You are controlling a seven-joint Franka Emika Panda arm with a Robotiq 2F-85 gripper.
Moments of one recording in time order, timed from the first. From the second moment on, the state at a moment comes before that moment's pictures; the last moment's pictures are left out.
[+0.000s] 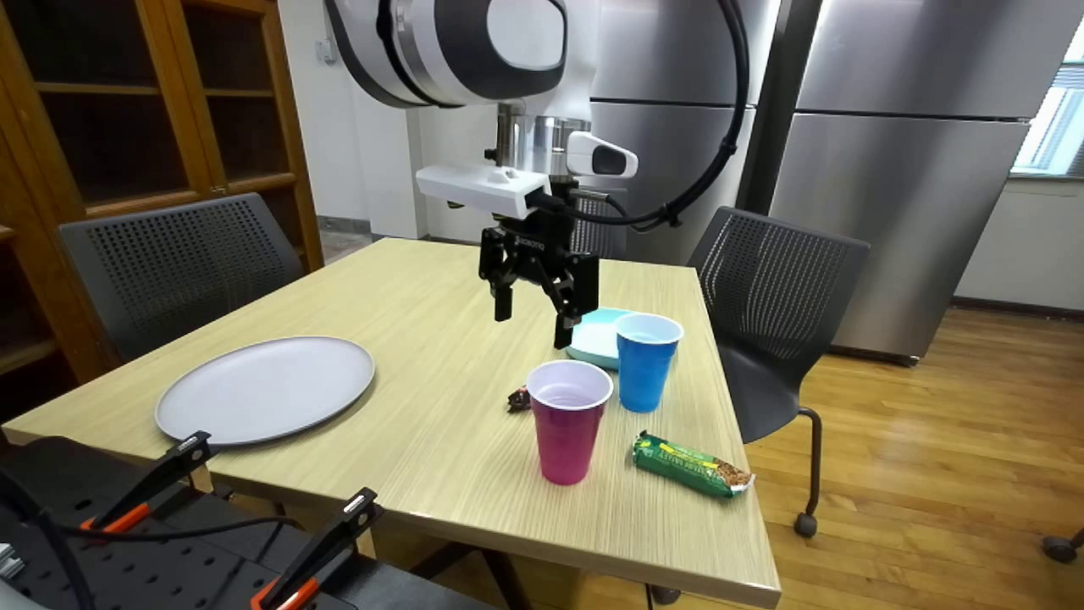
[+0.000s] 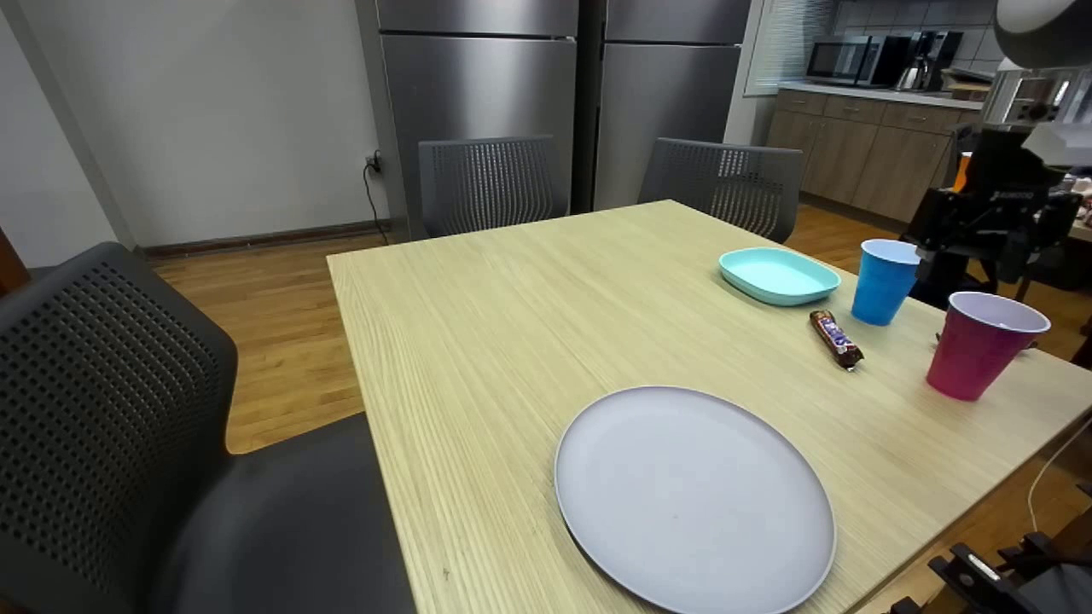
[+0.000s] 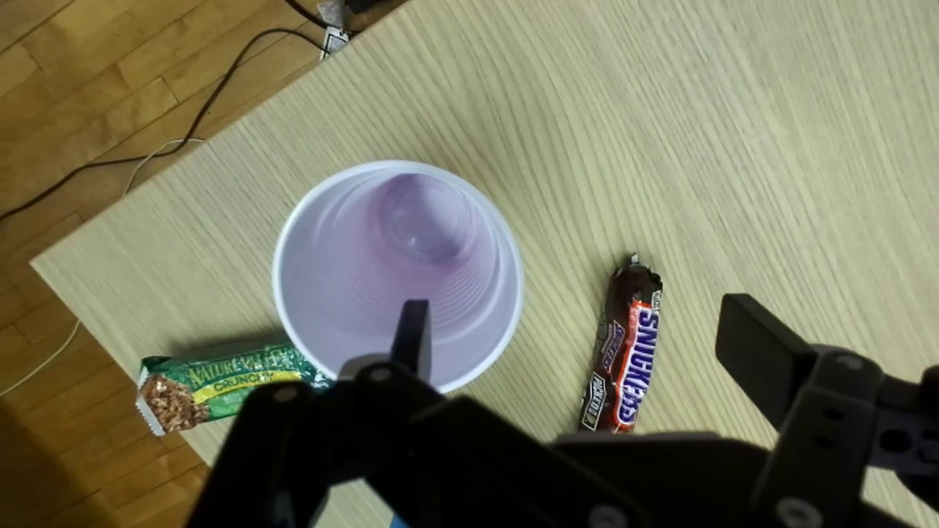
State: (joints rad) arm -0.14 0.09 -0.29 -2.50 -0.02 2.54 -0.06
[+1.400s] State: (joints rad) arm -0.14 0.24 -0.29 -2.48 -0.09 2.60 0.01
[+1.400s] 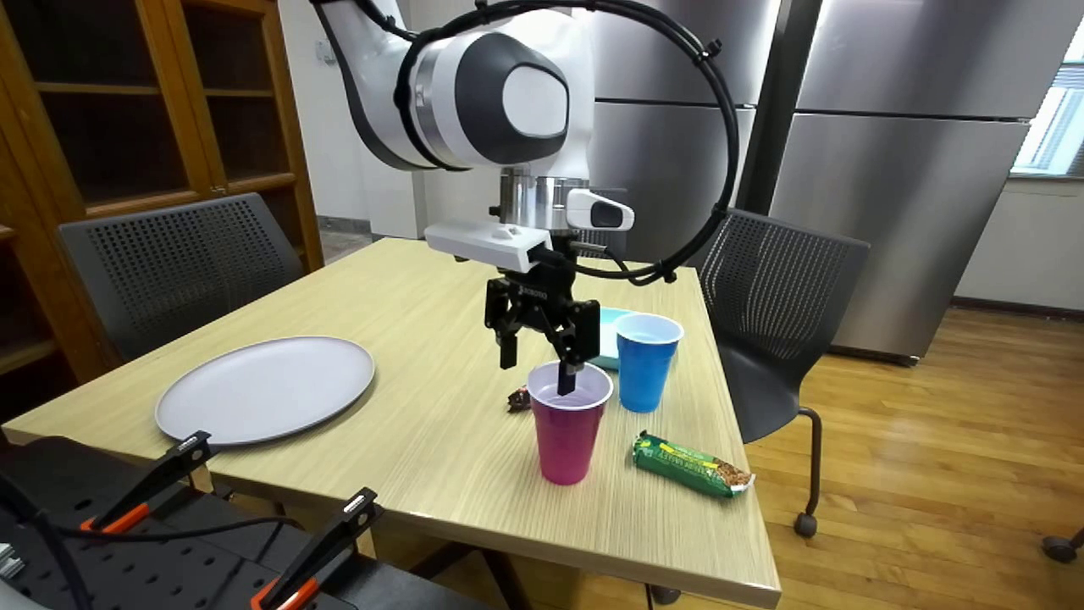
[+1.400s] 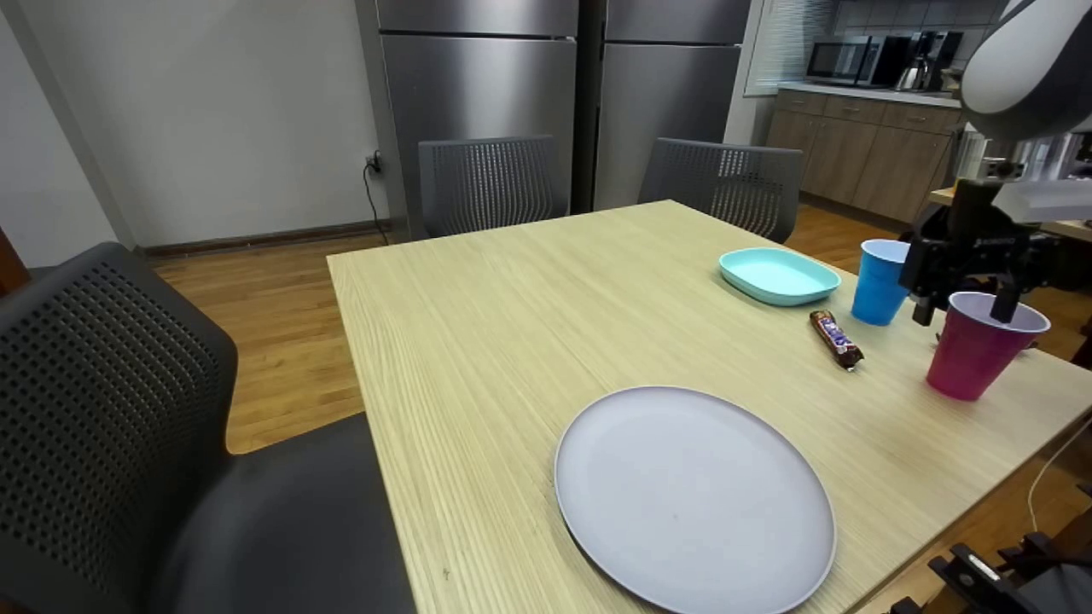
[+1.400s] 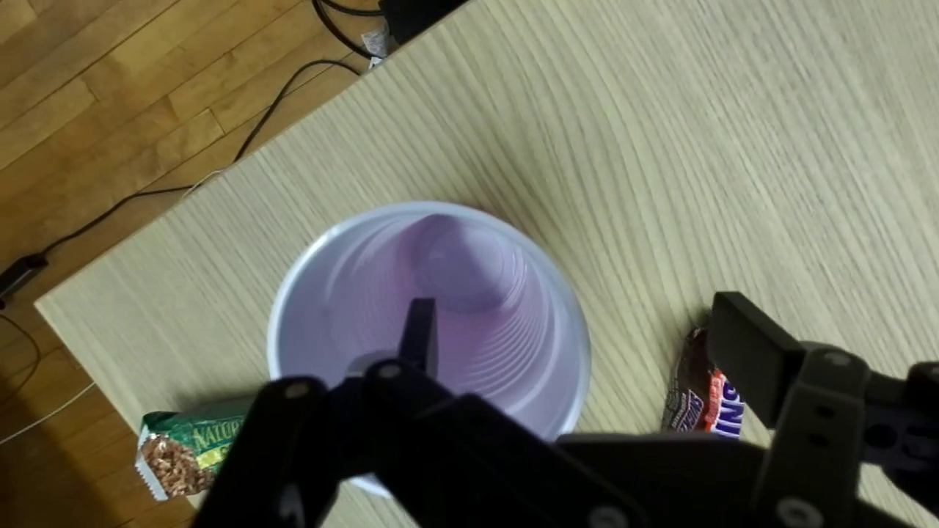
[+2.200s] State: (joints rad) arm -0.14 0.24 -0.29 -2.47 -0.13 2.62 0.03
